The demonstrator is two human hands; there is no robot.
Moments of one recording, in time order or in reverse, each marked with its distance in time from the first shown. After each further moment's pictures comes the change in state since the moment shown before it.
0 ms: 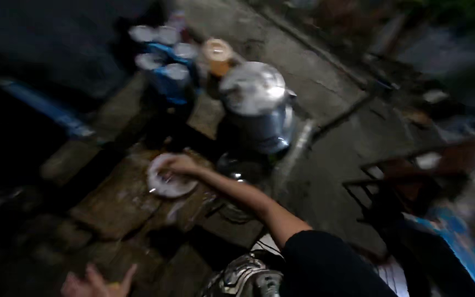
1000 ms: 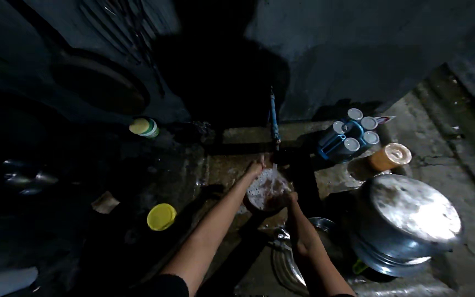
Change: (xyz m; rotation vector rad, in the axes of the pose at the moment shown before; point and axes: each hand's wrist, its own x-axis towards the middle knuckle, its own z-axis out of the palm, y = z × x) left_hand 0.256 0.153 0.033 -1.047 -0.348 -0.603; right_hand 0.110 0.108 -0.026 -0.619 0.318 0.413
